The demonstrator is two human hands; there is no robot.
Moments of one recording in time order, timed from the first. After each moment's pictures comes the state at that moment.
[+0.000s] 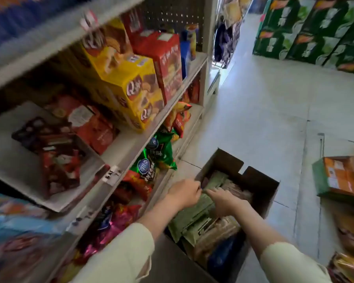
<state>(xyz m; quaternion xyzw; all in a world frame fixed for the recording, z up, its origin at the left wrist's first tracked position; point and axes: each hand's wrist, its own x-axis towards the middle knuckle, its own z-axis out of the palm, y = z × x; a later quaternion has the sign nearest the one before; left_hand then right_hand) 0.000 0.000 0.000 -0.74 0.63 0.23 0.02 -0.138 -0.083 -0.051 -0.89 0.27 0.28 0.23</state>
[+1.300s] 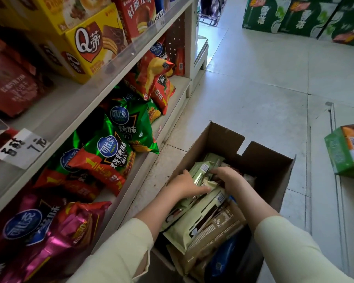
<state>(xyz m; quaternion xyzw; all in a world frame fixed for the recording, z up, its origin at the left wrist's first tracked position) -0.014 -0.043 -0.149 -0.79 0.42 0.45 0.00 -0.128 -0.144 -0.186 -0.41 0.67 0.04 0.61</state>
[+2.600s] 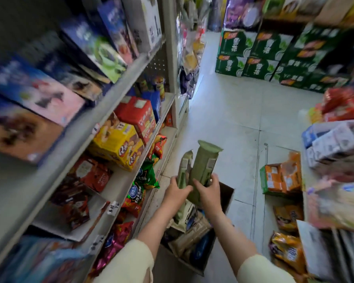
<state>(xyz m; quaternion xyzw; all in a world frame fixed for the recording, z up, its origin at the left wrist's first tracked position) -0.045 -0.018 0.199 -0.76 0.23 0.51 -0.33 -0.145 -0.057 0.176 -0.42 0.55 -0.35 0.63</state>
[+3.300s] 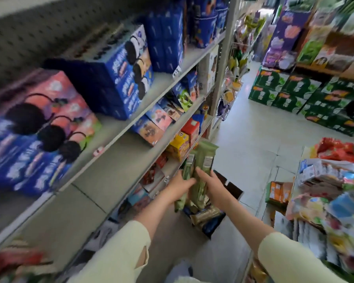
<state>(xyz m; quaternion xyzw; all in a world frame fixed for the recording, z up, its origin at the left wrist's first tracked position) -0.029 0.170 0.483 -0.76 0.25 0.47 -0.37 -0.146 0.097 0.495 -0.44 0.37 -0.13 0.81</state>
